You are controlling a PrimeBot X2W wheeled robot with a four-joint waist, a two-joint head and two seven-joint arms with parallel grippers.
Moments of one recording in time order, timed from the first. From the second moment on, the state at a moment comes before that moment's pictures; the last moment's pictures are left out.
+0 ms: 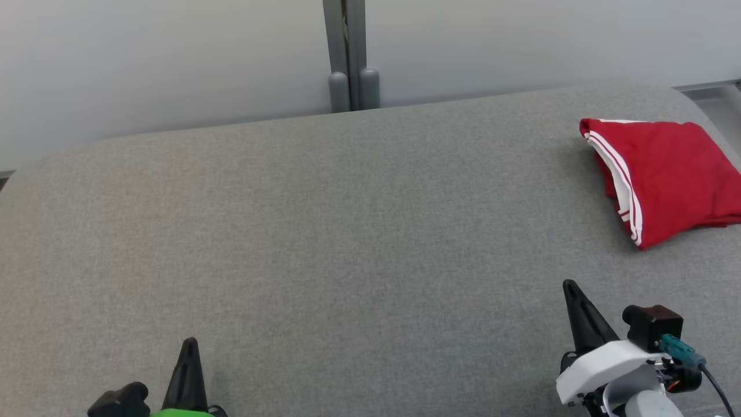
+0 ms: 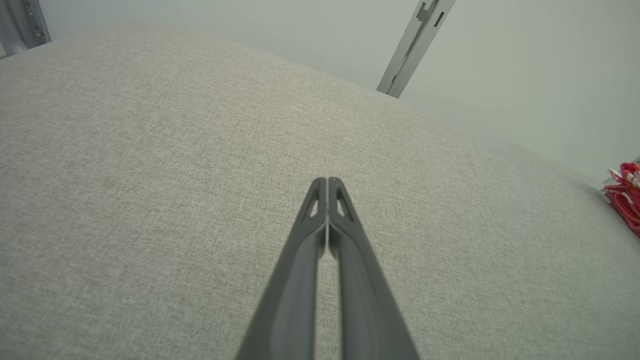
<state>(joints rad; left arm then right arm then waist) 0.08 0.04 -0.03 0.30 -0.45 -0.10 -0.24 -0.10 -0.04 0.00 0.37 0.24 0.13 -0.24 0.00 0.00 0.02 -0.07</state>
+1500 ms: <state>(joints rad) 0.00 0.04 0.04 0.26 -1.04 -0.10 -0.06 -0.10 -0.04 -0.06 0.32 0.93 0.13 -0.06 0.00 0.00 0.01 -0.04</state>
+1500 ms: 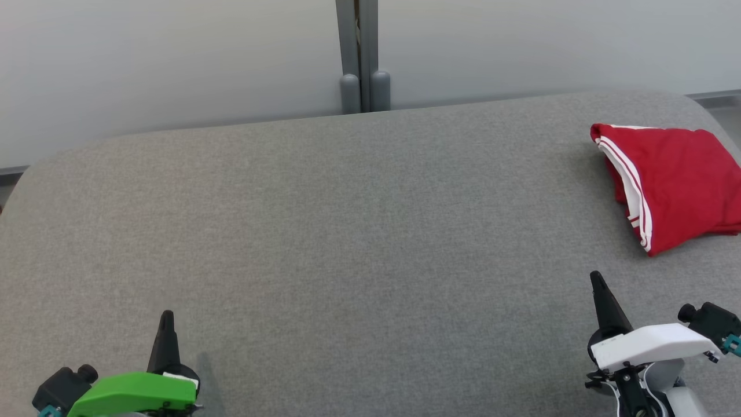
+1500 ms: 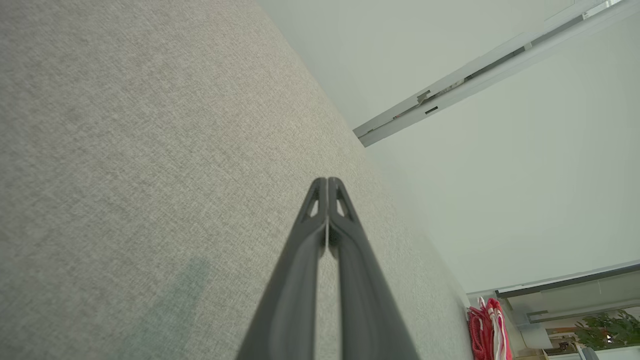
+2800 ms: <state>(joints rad) -0.06 0.04 0.08 0.24 -1.37 -0.10 0.04 -0.11 -0.05 -0.09 0.28 1.33 0.13 0.04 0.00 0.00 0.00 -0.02</state>
